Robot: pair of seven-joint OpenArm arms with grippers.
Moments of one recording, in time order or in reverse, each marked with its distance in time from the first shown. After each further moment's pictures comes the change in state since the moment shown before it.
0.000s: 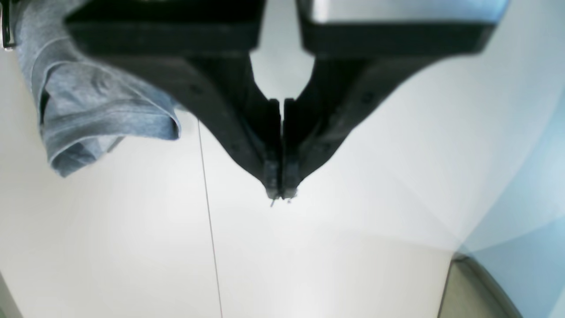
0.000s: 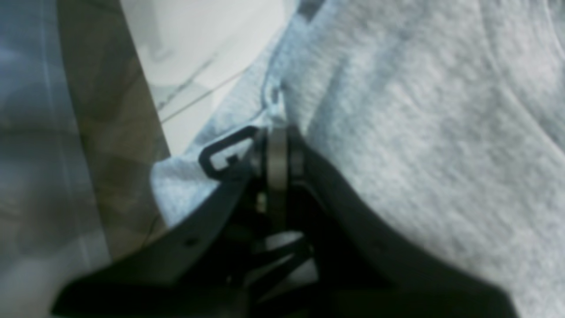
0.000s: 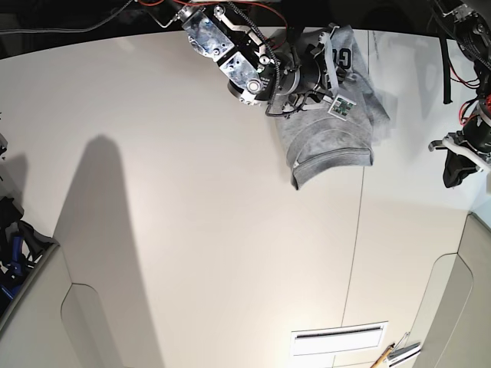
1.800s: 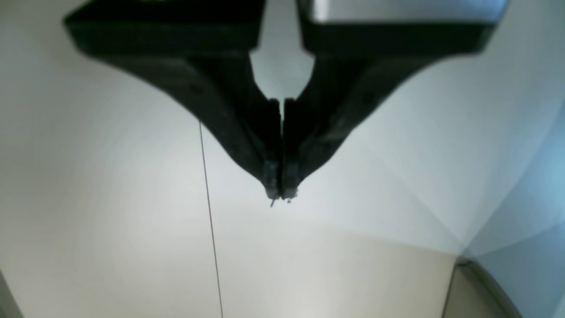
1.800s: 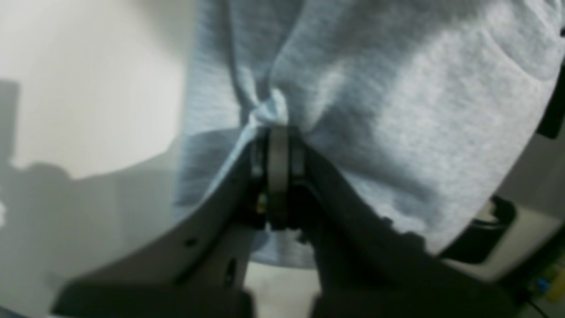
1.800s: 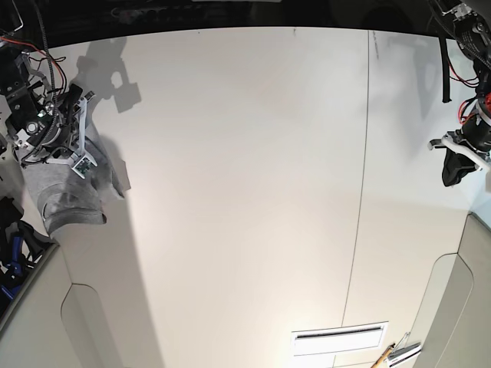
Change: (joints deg) left arm 0.3 0.1 0.0 0.0 -0.3 0.0 0.0; right arm -1.0 46.8 24.6 15.3 1.5 -6.7 -7.7
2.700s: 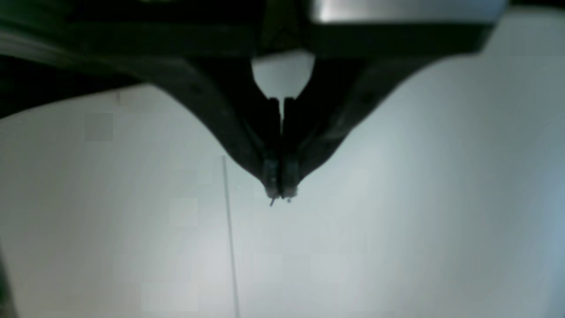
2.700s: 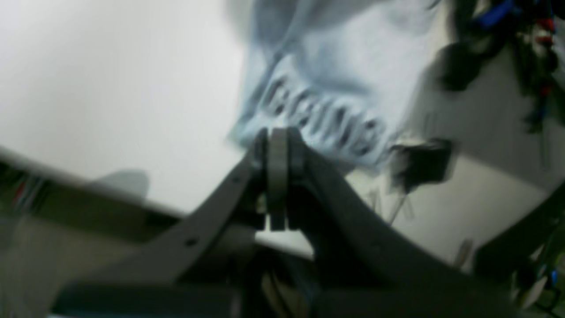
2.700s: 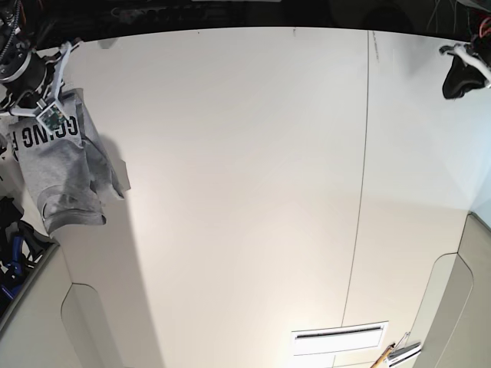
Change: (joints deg) left arm 26.0 -0.3 -14.6 9.9 -24.3 -7.5 15.4; right arm -33.9 0.2 26.9 35.9 3.4 0.0 -5.0
